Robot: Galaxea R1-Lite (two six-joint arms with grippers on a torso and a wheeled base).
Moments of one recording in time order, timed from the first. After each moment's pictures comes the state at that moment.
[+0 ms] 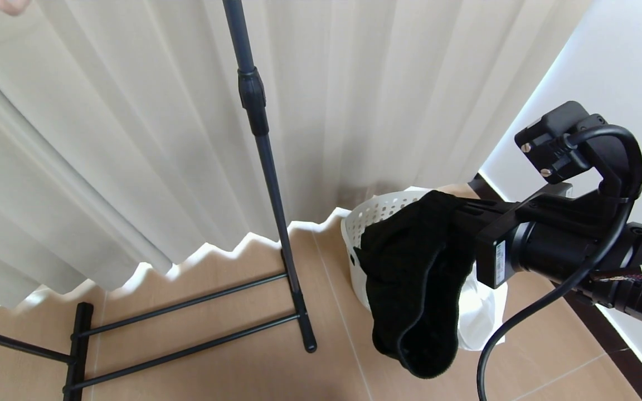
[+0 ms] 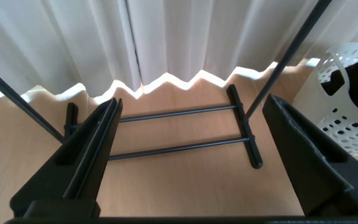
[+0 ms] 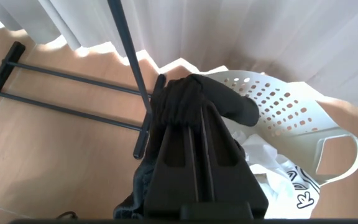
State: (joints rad) left arm -0.01 0.00 0.00 -0.02 0.15 -0.06; right arm 0.79 1.40 -0.83 -0.36 -0.32 -0.11
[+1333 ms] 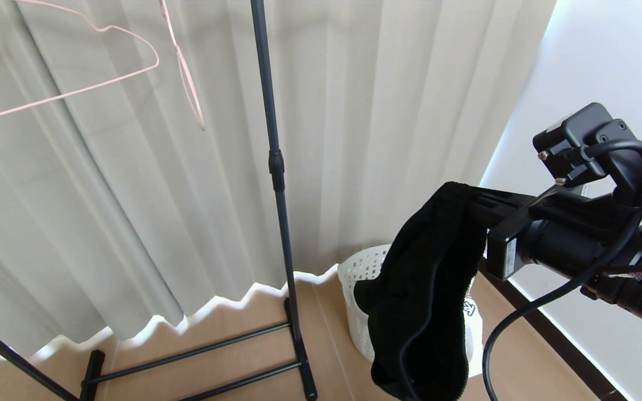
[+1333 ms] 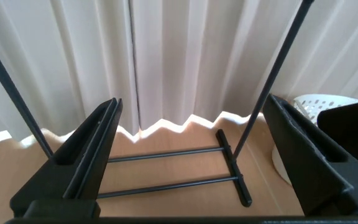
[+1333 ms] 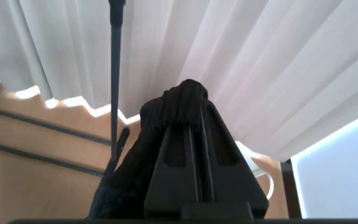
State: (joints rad) left arm -0.01 0.00 0.00 -0.02 0.15 -0.06; right arm 0.73 1.39 -0.74 -0.54 -0.31 -0.22
